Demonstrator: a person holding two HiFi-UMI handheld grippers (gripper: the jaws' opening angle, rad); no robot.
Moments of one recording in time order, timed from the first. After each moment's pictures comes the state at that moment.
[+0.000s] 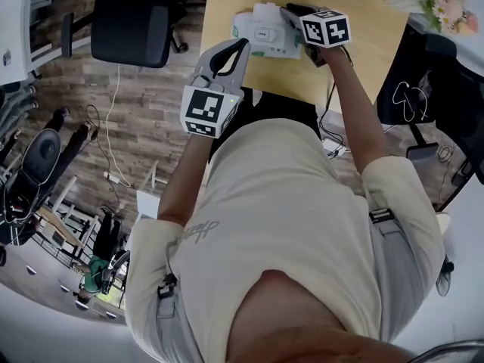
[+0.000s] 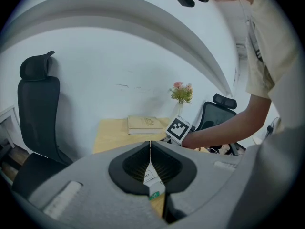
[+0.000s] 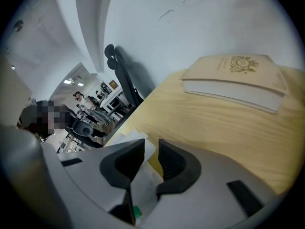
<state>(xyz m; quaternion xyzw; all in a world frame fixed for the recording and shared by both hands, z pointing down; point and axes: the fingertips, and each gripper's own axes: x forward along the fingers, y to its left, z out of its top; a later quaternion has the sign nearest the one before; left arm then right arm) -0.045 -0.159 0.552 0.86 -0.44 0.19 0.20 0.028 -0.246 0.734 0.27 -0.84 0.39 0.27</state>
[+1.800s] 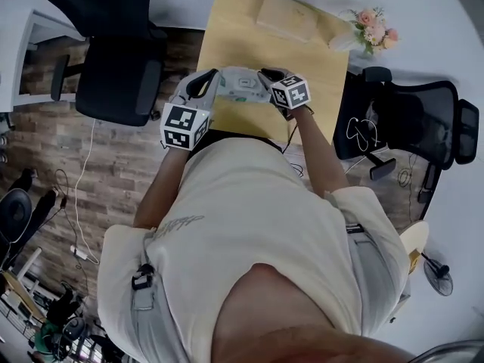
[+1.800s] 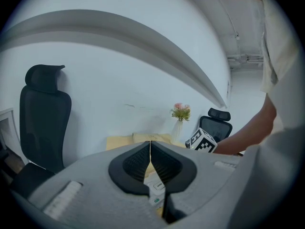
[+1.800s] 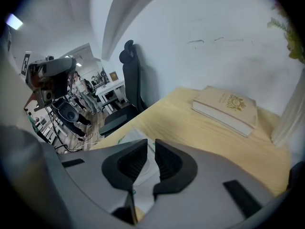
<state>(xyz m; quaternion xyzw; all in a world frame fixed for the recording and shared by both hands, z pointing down) -0.121 -0.162 0.490 0.88 -0.43 0.11 0.16 0.017 -0.196 0.671 0.33 -0.85 0.26 0.32</state>
